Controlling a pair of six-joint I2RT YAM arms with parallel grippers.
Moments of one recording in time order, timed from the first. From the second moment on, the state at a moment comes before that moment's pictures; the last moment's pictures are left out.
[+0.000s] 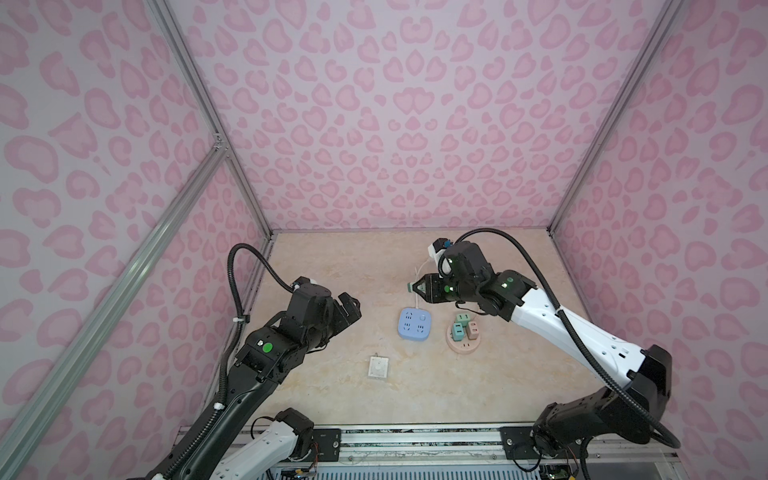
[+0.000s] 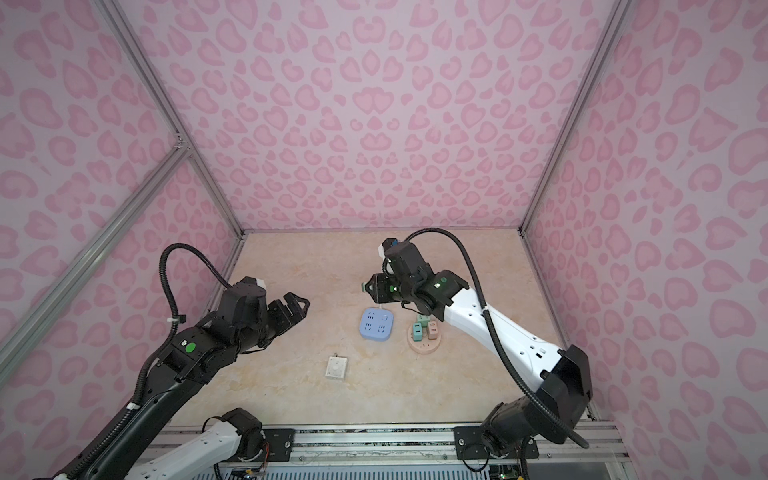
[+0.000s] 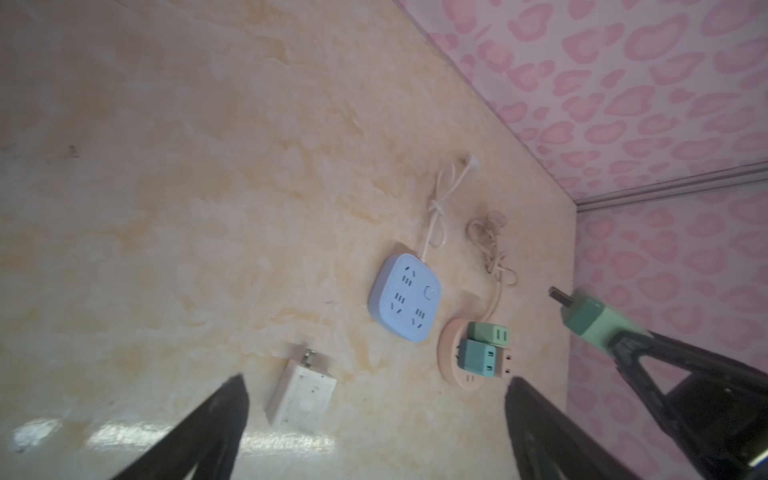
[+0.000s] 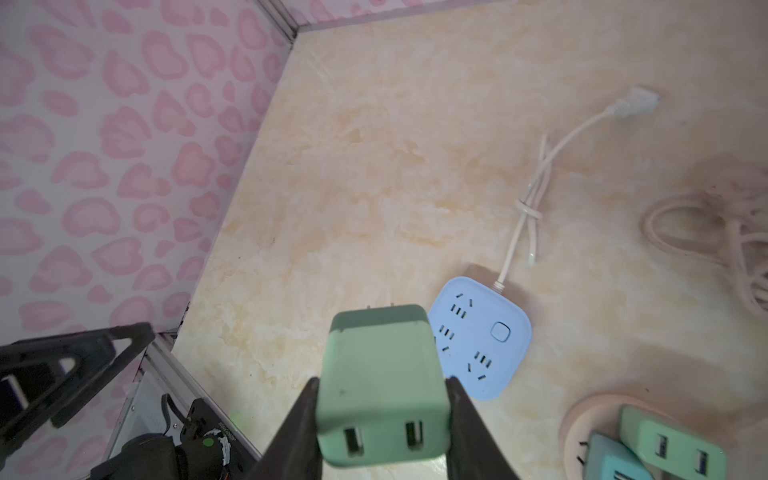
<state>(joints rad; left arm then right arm) -0.54 0.88 1.02 -0.91 -0.12 -0.94 0.80 1.54 1.47 -0.70 -0.08 0.58</state>
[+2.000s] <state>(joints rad) -0.53 0.73 0.82 -0.93 -0.19 -0.92 0.84 2.07 1.76 -0.98 0.03 0.95</state>
